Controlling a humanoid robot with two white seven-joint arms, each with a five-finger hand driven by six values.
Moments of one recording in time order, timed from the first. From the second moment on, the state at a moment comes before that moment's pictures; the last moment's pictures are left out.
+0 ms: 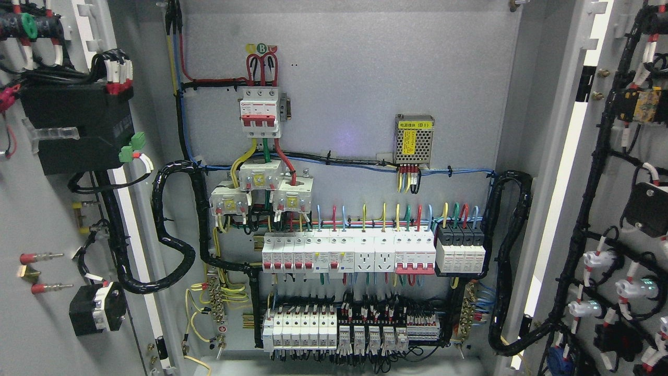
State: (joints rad) left arm 0.11 -0.04 0.23 -0.07 -0.09 -0.12 -0.25; right arm -0.52 0.14 0.81 -1.49 -0.56 0.17 0.64
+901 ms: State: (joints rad) left arm 0.54 0.05 -0.04 -0.98 0.00 -0.13 -0.24; right arm -0.45 0.12 0.73 -1.45 -0.56 0.14 0.60
